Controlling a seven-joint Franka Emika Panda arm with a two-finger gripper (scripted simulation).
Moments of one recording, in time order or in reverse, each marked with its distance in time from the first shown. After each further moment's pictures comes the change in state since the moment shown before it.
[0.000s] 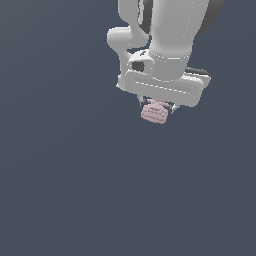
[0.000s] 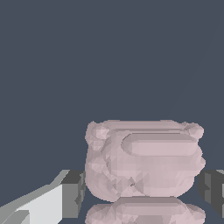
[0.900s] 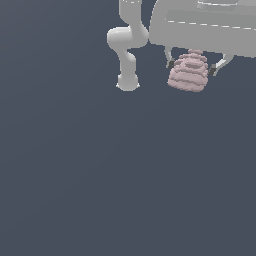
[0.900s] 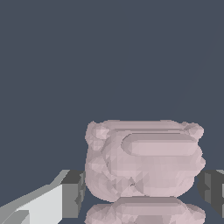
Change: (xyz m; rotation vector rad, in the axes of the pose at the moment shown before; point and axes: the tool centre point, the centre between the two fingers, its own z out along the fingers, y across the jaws) arm 0.000 -0.054 -0.132 0.001 -0.001 -0.001
